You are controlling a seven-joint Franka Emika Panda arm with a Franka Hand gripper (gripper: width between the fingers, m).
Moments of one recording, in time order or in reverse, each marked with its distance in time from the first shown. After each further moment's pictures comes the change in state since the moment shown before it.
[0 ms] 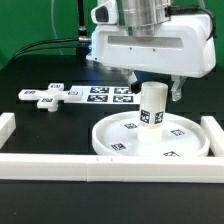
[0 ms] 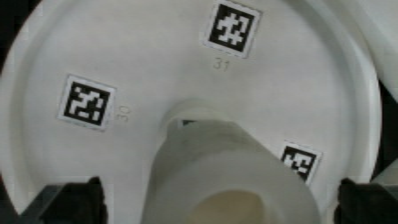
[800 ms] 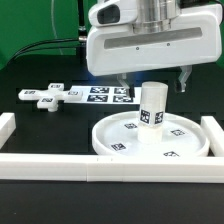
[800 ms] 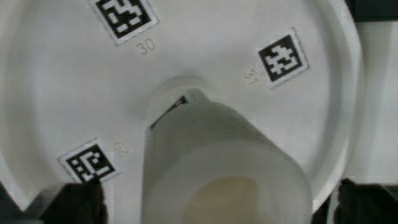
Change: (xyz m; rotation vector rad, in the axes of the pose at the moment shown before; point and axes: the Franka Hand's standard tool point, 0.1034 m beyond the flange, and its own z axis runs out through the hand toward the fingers) arm 0.002 -0.003 -0.004 -0.034 -0.003 -0.737
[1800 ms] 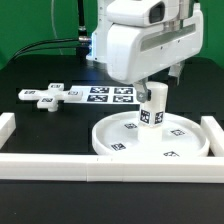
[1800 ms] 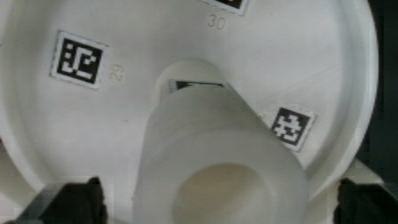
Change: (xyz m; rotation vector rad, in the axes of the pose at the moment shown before) arm 0.001 -0.007 0.000 -0.084 -0.067 -0.826
